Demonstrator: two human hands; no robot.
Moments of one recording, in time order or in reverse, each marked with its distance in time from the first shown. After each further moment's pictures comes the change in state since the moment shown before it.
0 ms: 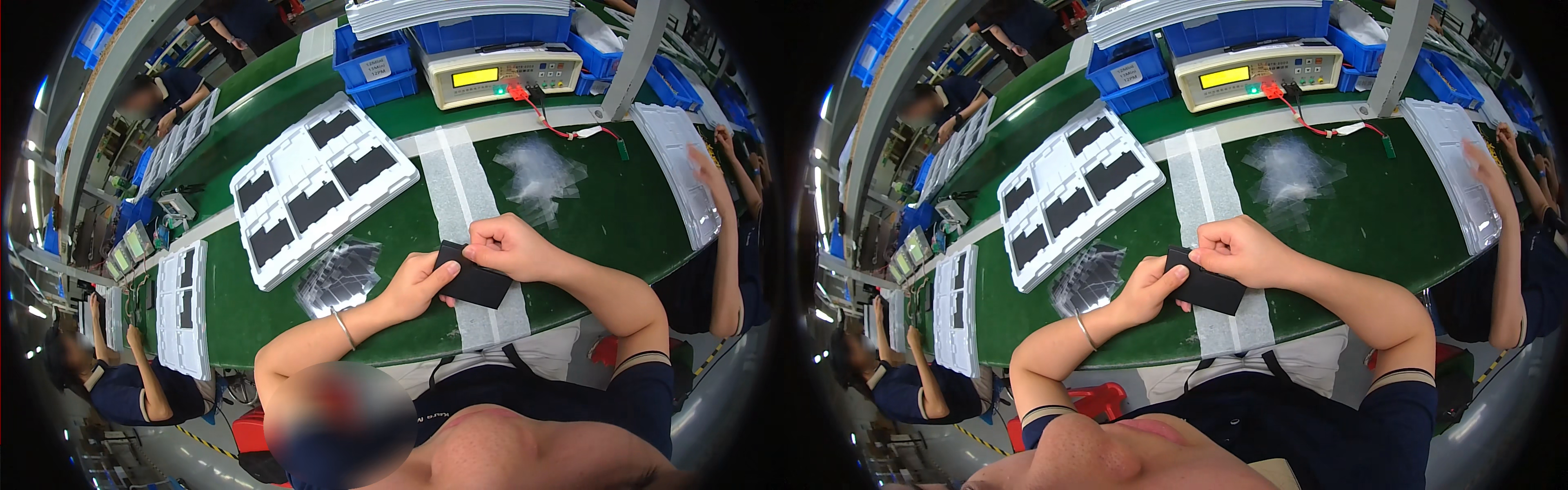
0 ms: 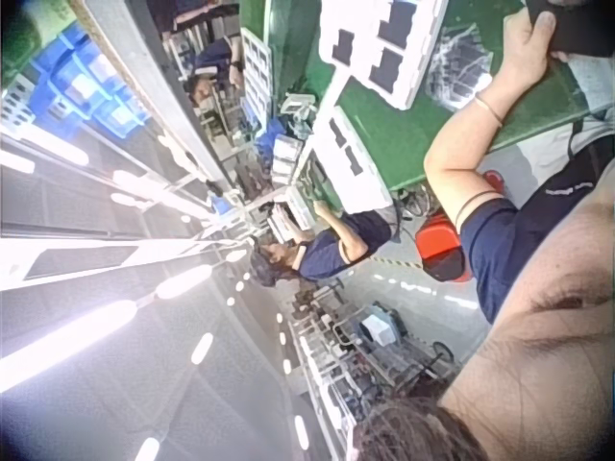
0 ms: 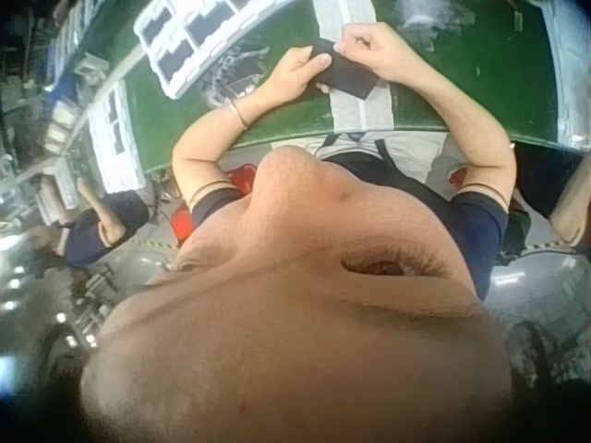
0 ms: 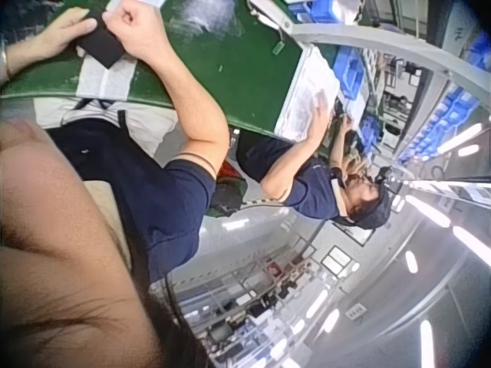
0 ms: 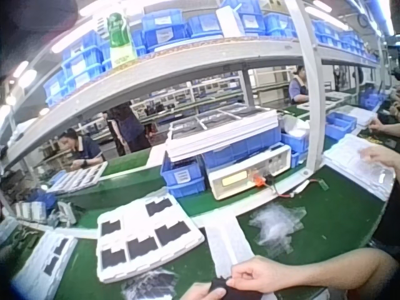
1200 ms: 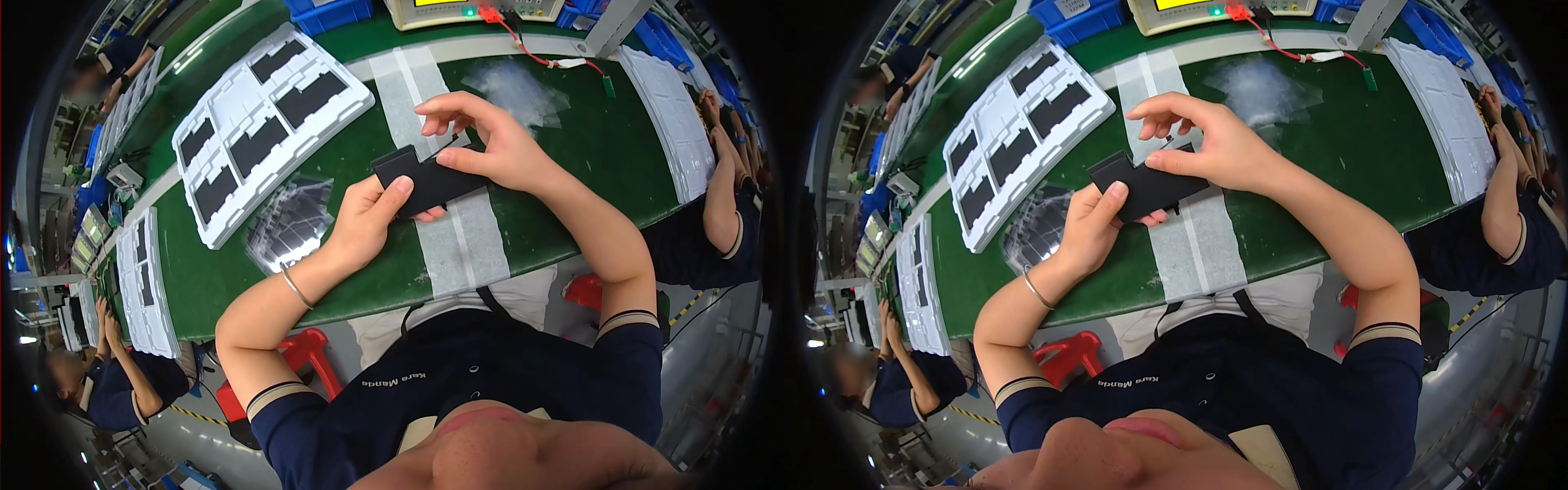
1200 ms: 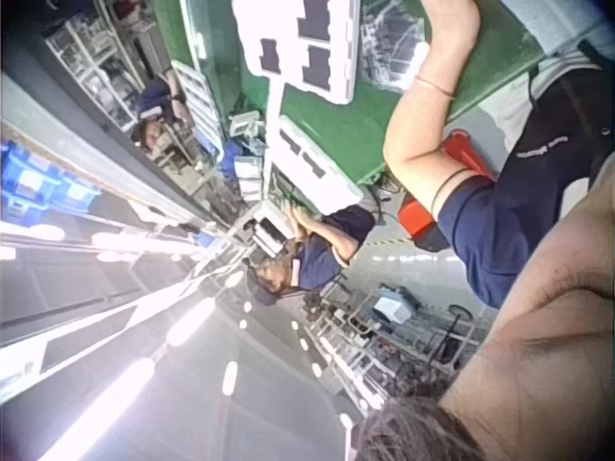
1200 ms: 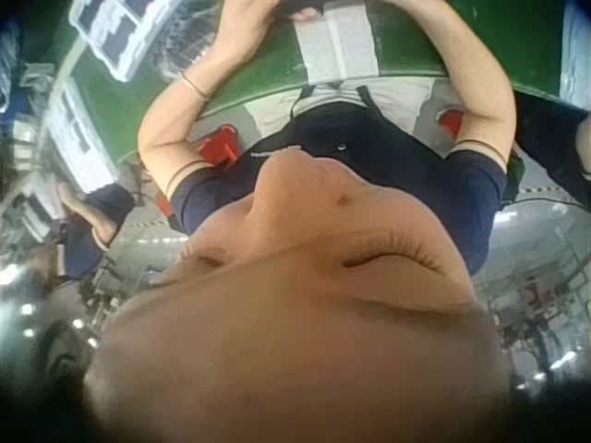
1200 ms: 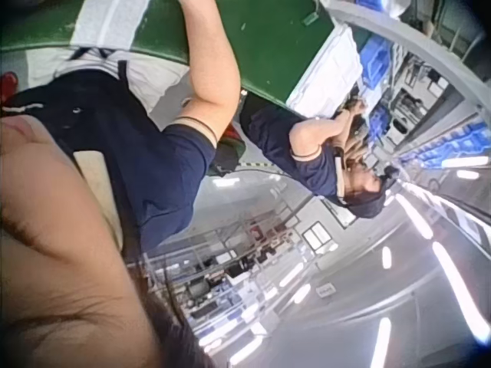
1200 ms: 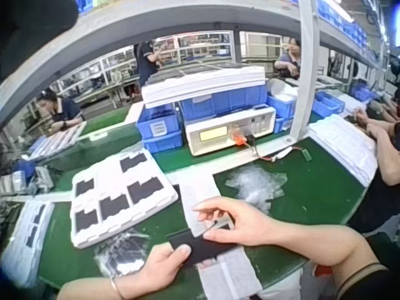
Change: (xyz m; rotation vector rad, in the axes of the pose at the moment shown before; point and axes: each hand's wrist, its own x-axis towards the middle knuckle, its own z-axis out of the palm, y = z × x) left_hand 0.005 0.002 0.004 -0.220 0.182 0.011; right_hand 0.013 0.007 -0.020 0.002 0.173 -0.234
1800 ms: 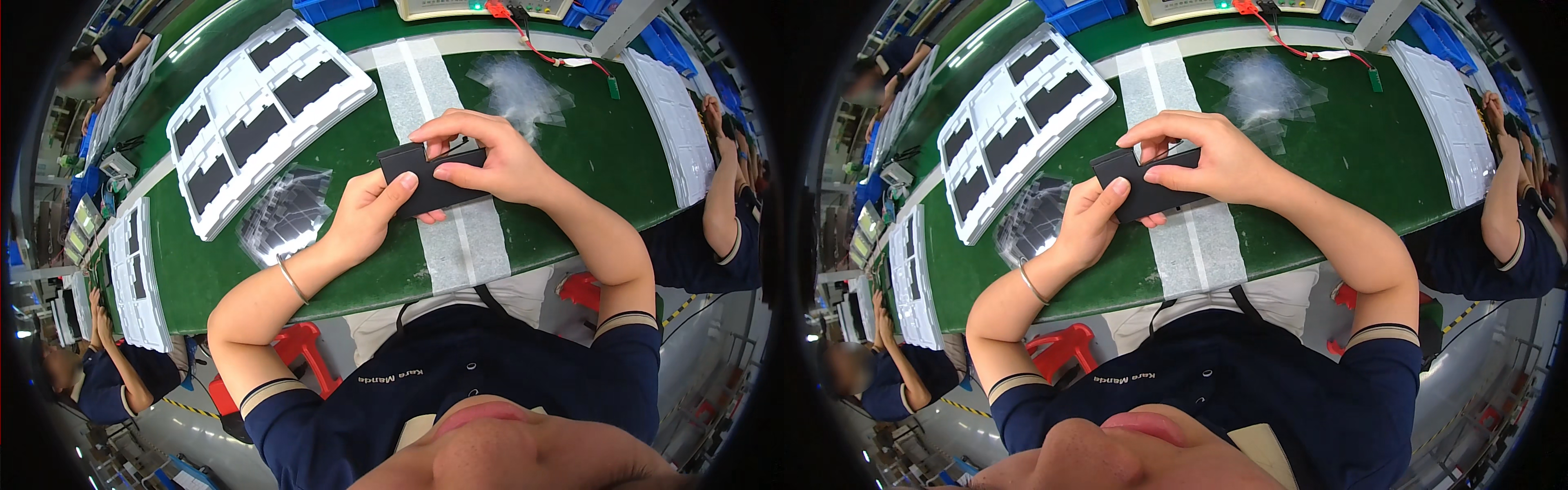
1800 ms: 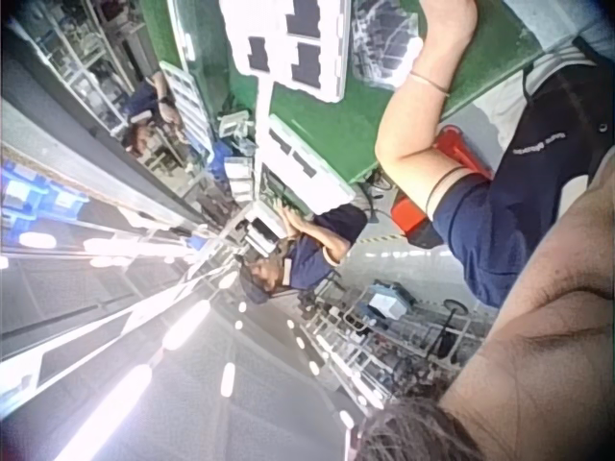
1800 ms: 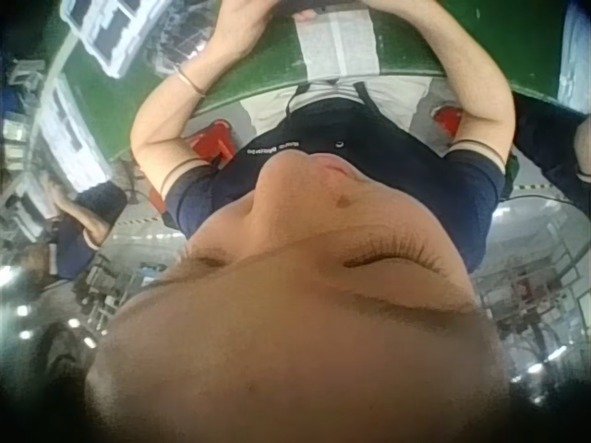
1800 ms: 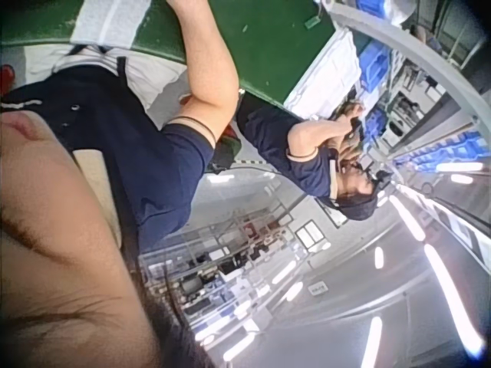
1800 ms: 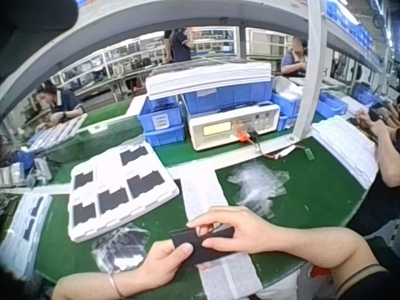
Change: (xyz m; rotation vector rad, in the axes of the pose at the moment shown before) left_hand -0.002 -0.005 -0.004 -0.057 -0.058 0.032; right_hand -0.003 -0.001 0.011 -0.108 -0.107 -0.113
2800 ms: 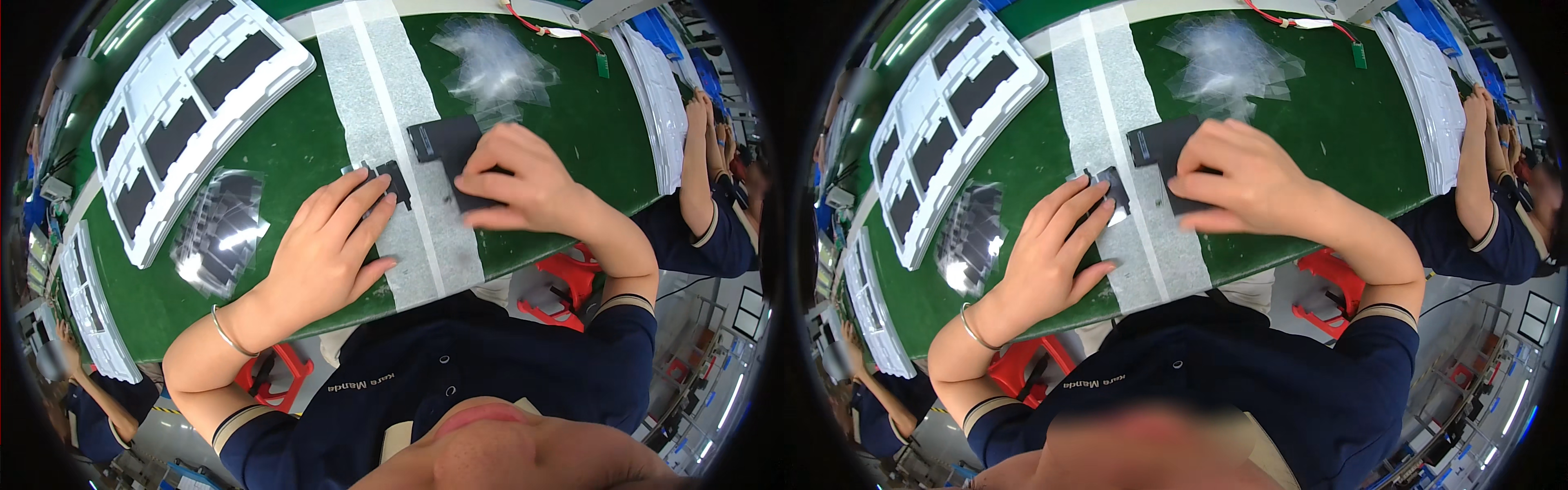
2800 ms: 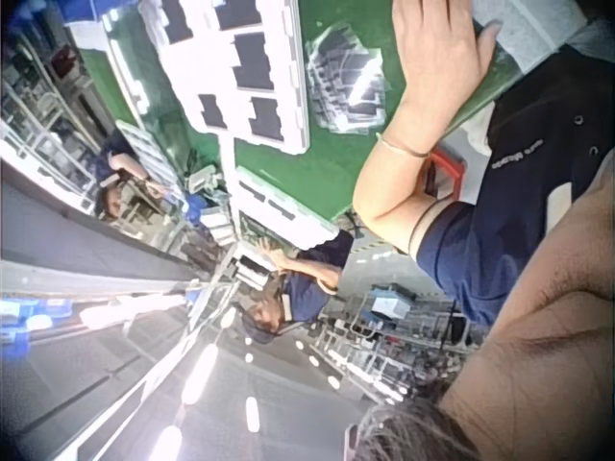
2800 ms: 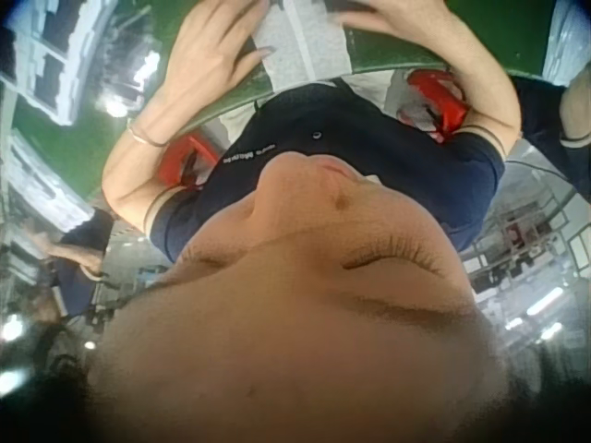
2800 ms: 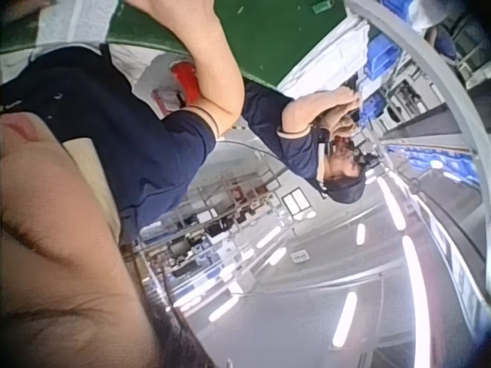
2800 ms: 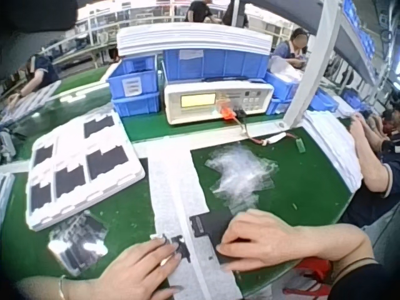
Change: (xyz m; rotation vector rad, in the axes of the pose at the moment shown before) left_hand -0.014 0.010 0.005 1.366 -0.203 0.315; right_hand -0.055 0.005 -0.036 -0.630 -0.230 -0.136
